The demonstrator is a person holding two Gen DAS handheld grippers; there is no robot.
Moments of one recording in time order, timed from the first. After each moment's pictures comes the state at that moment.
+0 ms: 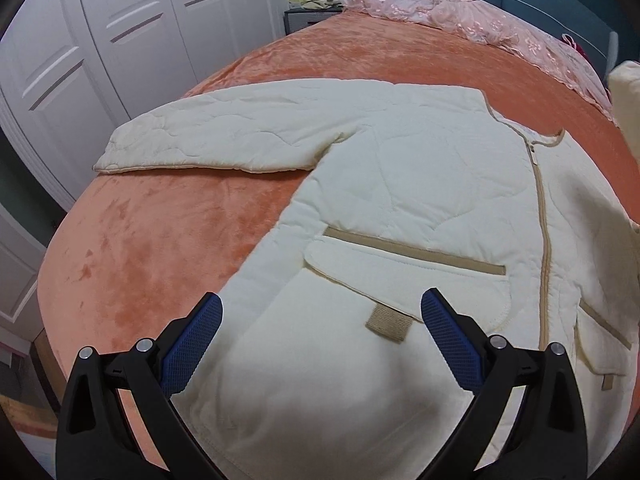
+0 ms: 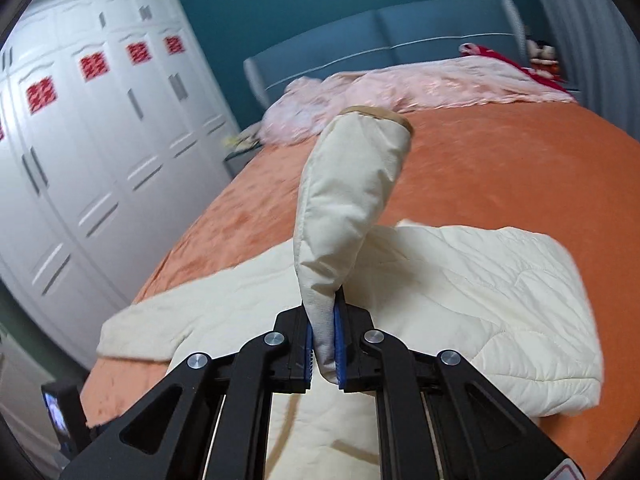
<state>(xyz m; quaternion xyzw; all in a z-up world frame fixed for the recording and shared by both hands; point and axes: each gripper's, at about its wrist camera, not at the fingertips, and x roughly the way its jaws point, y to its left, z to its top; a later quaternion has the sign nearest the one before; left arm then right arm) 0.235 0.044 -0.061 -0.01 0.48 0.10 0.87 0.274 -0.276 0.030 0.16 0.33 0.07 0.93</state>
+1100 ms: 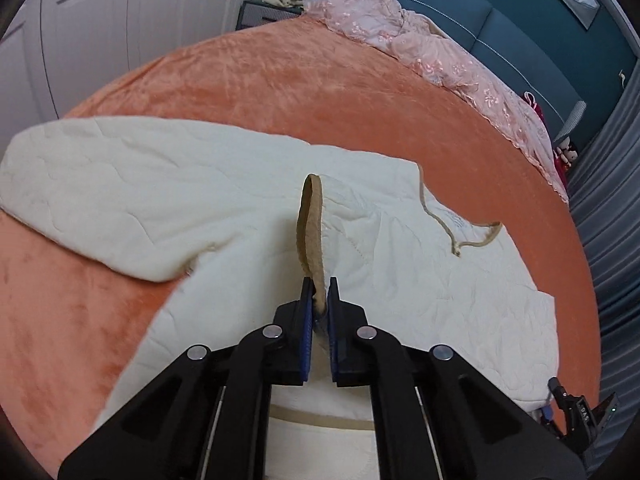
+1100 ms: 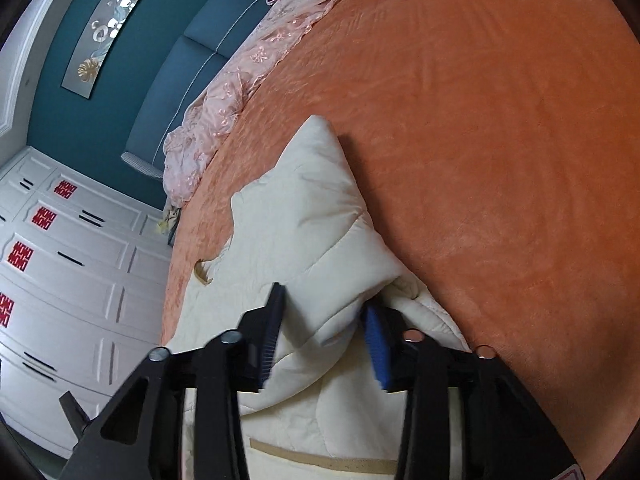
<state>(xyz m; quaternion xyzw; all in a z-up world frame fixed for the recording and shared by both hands) 0.356 0.029 -0.040 -0.15 0.46 -0.02 0.88 0.225 -0.412 -0.113 0.47 0.32 -0.08 0.82</state>
